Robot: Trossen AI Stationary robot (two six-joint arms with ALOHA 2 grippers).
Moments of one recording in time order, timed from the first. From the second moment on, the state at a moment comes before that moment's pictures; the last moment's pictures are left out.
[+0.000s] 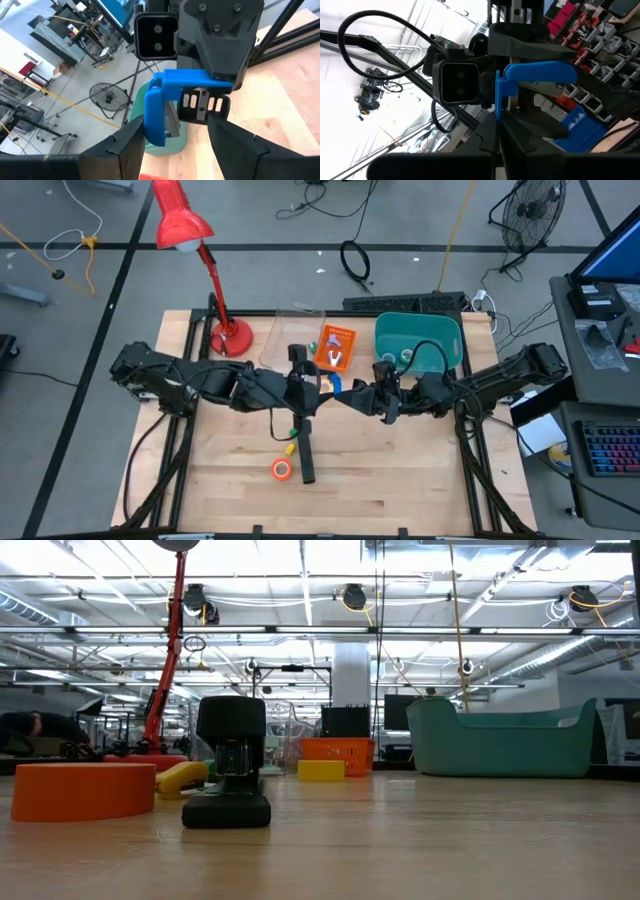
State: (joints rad) left arm -0.29 1.59 1.69 -0.47 -0.56 0.41; right arm 0.26 1.38 0.87 0.93 0.18 0.96
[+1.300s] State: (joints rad) left arm -0.29 1.58 1.69 -0.45 -0.63 0.36; right arm 0.26 1.38 0.87 0.93 0.18 0.95
